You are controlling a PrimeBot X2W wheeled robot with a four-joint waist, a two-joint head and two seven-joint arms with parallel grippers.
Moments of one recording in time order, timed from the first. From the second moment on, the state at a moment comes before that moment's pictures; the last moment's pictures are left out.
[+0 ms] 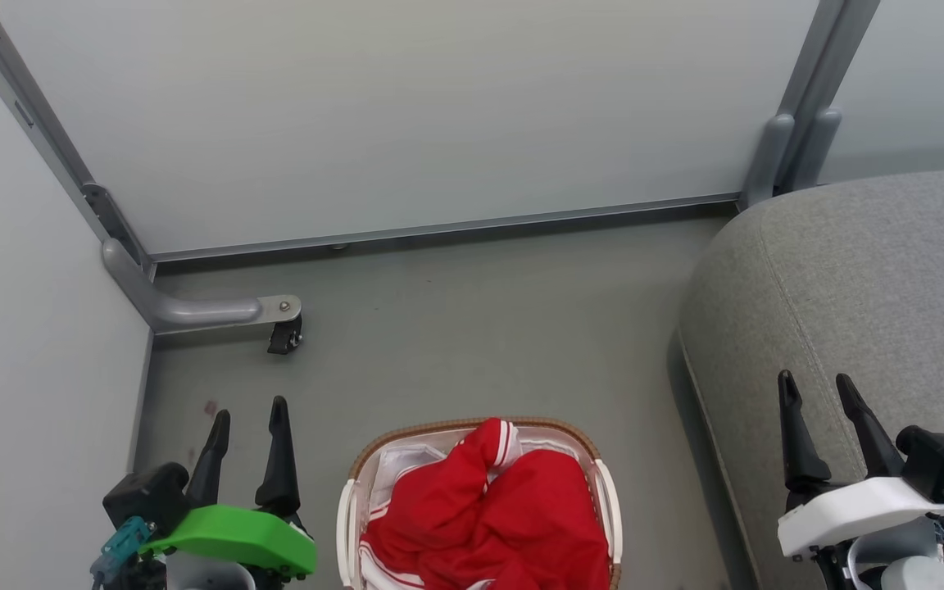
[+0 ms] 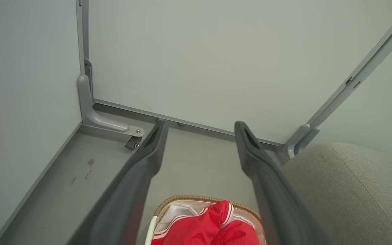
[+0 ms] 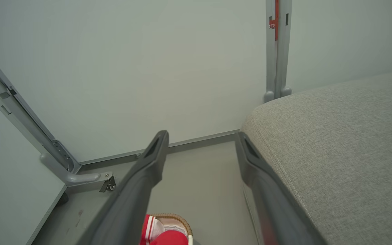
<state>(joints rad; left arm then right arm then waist) -0.06 0.04 -0.11 0.29 -0.48 -0.10 -0.19 -0.02 -0.04 -0.08 0.15 0.30 0.13 -0.19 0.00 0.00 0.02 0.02</state>
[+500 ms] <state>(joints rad) -0.06 0.05 -0.13 0.32 -0.36 -0.09 -0.22 -0.01 -0.05 -0.07 0.15 0.16 0.13 -0.22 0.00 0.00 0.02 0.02</state>
